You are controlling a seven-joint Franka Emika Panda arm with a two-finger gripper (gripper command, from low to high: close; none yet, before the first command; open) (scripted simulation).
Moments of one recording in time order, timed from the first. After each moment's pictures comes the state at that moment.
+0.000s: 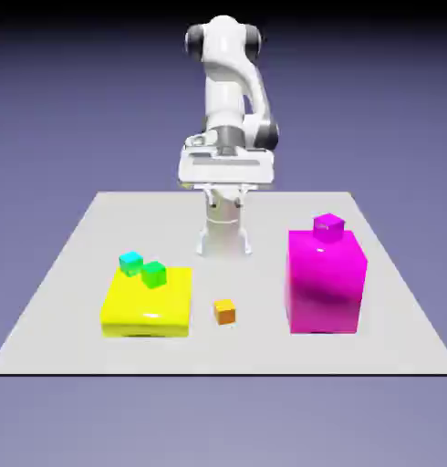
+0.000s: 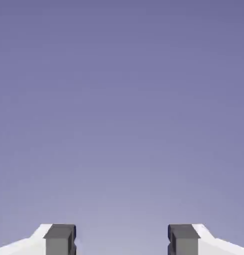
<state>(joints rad) 0.01 -0.53 0.00 -2.78 -0.01 2.99 0.74</state>
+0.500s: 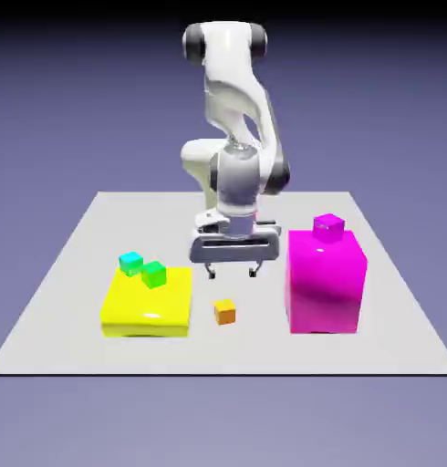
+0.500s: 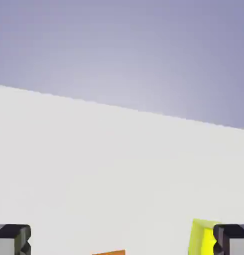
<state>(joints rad) 0.02 0.02 0.04 -2.46 -0.10 2.35 0.73</state>
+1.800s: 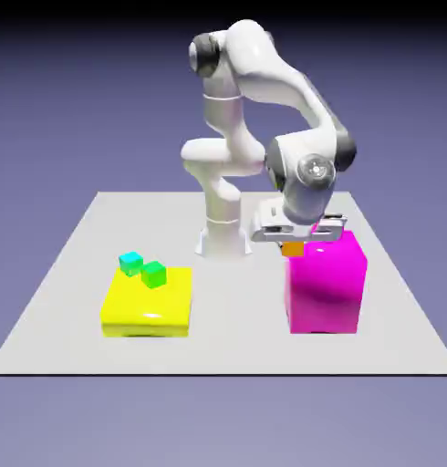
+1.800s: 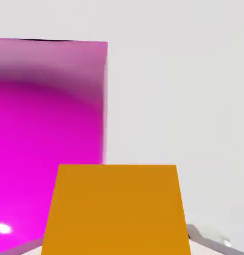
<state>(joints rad) -0.11 0.05 0.50 -2.05 0.22 1.50 1.16</state>
